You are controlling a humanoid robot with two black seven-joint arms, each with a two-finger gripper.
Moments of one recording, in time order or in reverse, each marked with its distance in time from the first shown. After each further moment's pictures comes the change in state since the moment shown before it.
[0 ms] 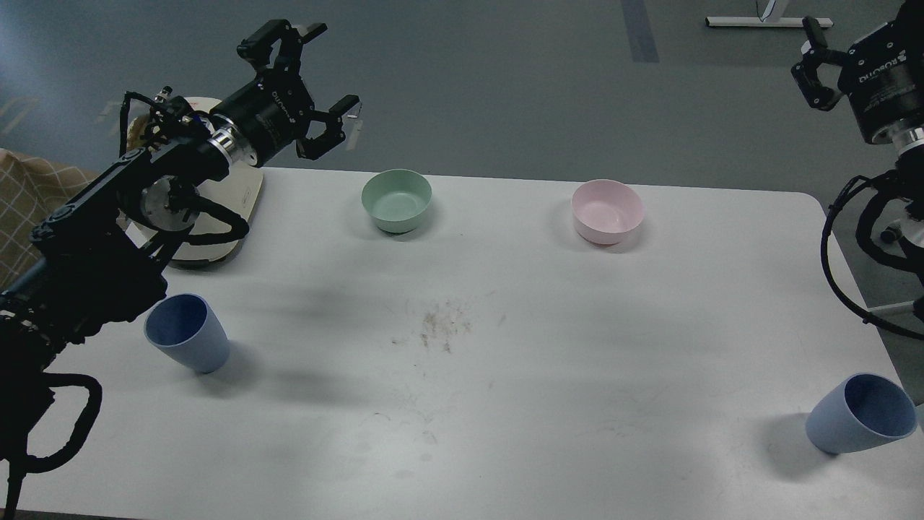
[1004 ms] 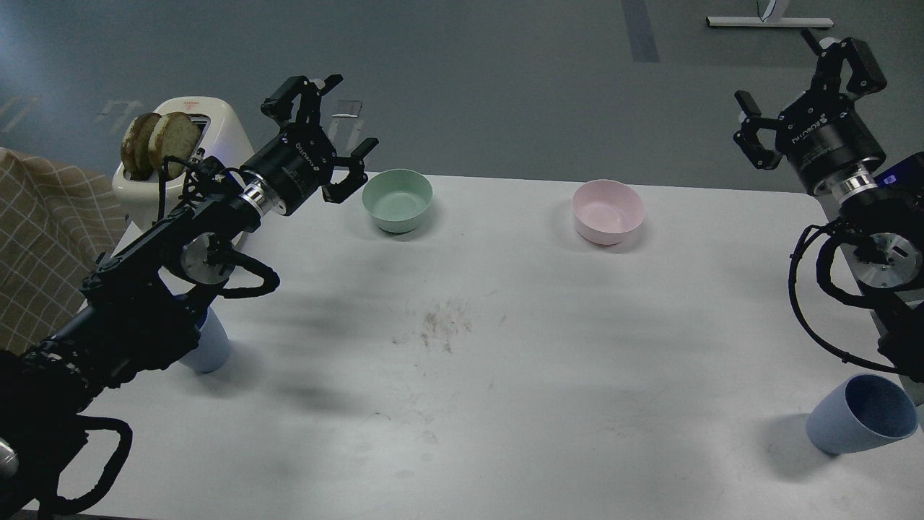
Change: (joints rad) left arm 0.121 -0.089 0.000 0.002 0.024 0.000 -0.123; right arm -0.043 0.057 -0.097 -0.006 -0.069 0.000 -0.007
